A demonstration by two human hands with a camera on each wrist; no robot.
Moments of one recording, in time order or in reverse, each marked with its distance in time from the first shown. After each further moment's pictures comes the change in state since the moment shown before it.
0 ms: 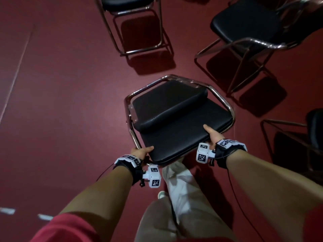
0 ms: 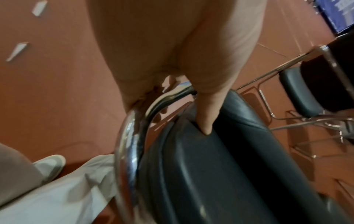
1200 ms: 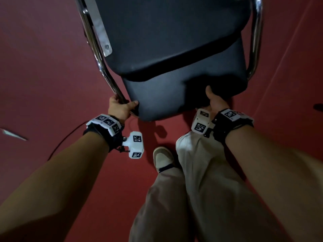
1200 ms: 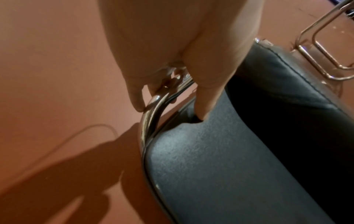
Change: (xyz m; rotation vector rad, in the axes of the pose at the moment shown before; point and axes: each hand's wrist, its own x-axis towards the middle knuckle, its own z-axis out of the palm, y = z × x) left_hand 0.311 -0.469 0.125 0.062 0.248 0.047; right_hand 0.395 0.407 -0.128 -0.148 -0.124 0.342
